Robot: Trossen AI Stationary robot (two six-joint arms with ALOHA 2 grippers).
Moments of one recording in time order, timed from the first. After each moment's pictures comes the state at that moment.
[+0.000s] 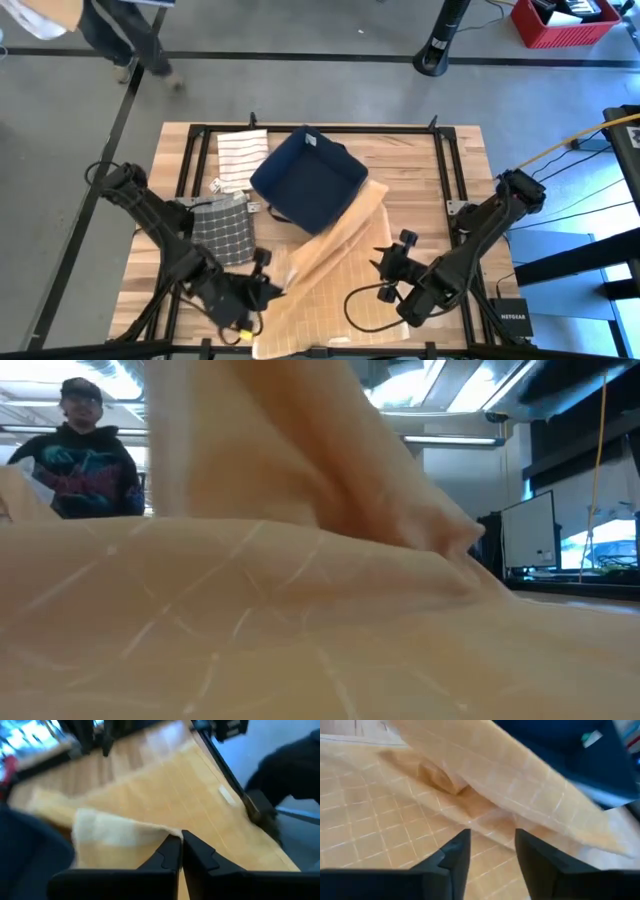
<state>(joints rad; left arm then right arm) -0.76 1.58 1.39 -0.60 -0.60 -0.18 0.80 1.61 1.20 -0.94 0.87 0.99</state>
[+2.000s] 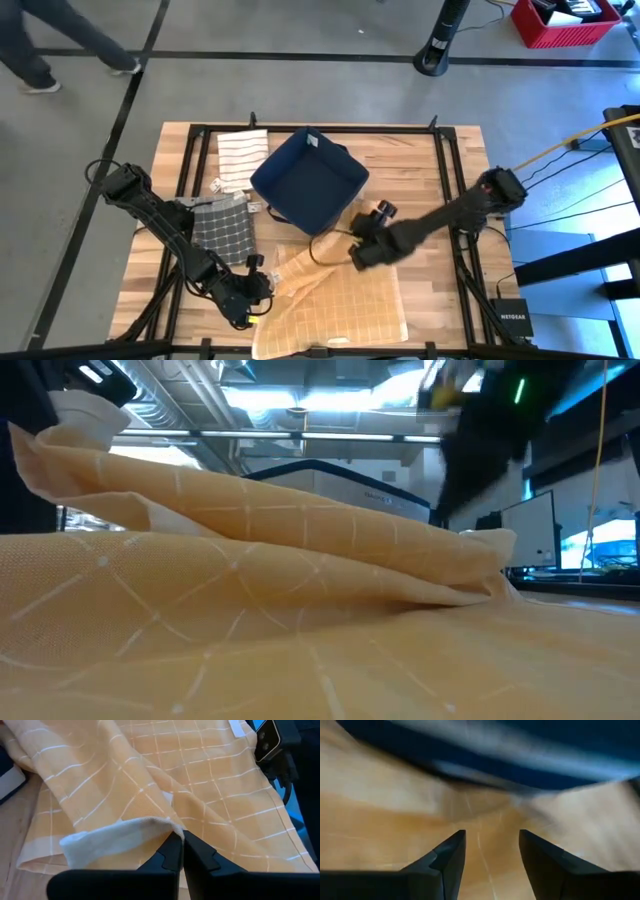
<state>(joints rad) -0.77 1.58 0.95 -0.30 -0.43 -0.58 0.39 1.71 1.12 -0.82 0.68 0.85</state>
